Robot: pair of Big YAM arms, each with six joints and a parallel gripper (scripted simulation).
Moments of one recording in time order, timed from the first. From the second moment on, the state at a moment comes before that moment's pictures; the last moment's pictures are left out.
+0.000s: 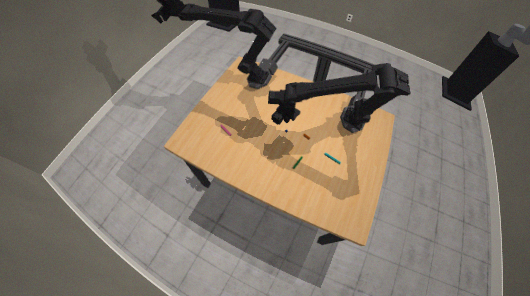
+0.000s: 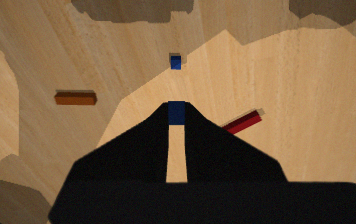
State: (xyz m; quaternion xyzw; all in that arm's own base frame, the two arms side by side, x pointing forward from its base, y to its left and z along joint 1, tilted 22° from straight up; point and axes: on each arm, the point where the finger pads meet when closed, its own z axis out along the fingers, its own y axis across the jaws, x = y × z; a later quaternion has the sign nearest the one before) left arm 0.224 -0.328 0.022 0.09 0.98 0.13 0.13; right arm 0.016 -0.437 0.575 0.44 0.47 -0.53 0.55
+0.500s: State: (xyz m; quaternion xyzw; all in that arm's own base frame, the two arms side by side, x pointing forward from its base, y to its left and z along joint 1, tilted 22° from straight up) left arm 0.225 -0.330 0.021 0.10 0.98 0.13 0.13; right arm 0.016 -0.437 0.575 0.44 0.47 -0.53 0.55
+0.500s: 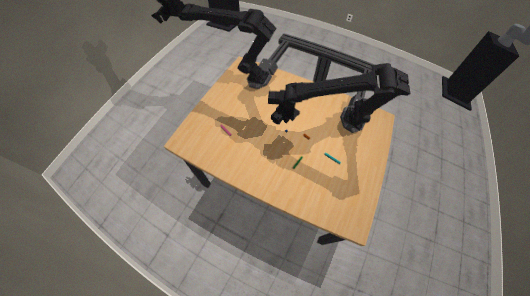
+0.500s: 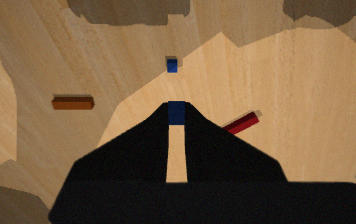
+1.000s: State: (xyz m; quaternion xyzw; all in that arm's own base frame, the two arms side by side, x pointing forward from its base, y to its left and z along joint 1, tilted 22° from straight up) left arm 0.239 -0.312 -0.030 0.10 0.98 0.14 0.13; right arm 0.016 -0.437 0.575 0.44 0.47 -0.53 0.55
